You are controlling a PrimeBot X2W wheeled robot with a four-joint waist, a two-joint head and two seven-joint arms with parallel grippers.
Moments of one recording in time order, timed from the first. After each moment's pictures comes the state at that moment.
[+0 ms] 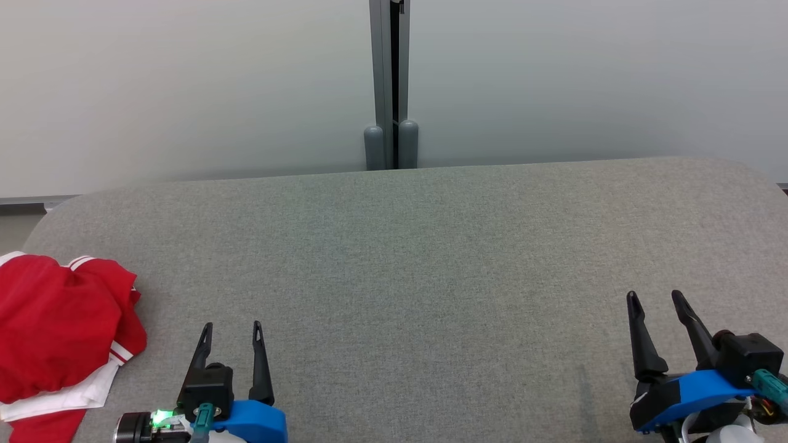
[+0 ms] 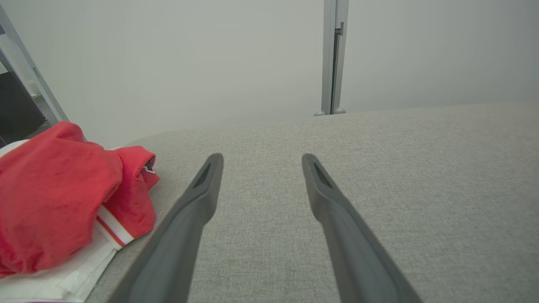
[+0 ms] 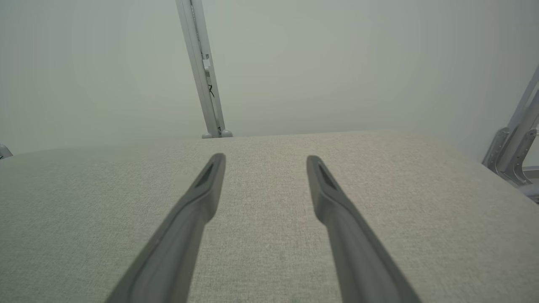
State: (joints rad) left arm -0.08 0.09 -0.19 0.44 -0.09 0.17 -0.24; right arm -0.12 -0.13 -0.05 0.36 0.20 0.13 -0.24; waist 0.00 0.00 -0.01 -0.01
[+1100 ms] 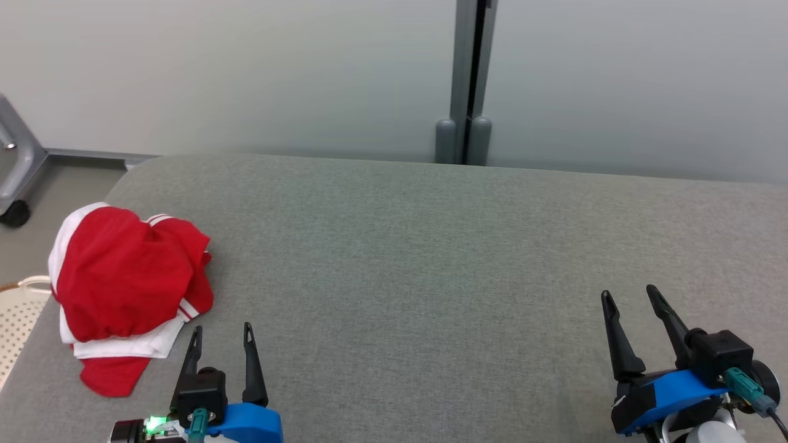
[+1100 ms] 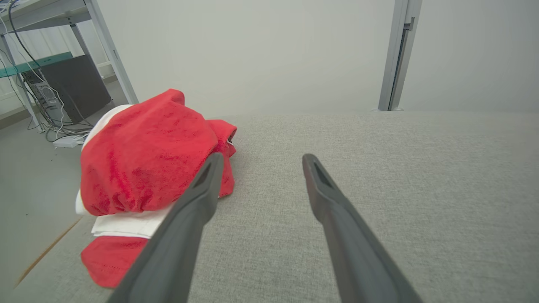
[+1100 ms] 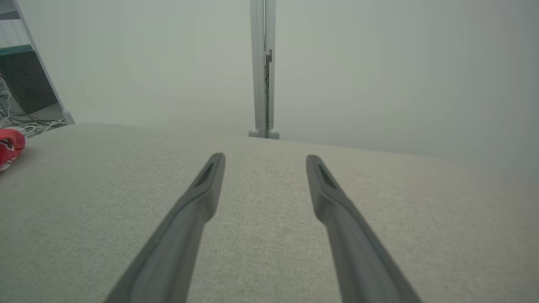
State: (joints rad) left arm -0.07 0.06 -0.14 0.43 -0.05 0.18 -0.26; right arm -0.12 -0.13 0.01 0.36 0.13 0.13 -0.26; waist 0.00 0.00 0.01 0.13
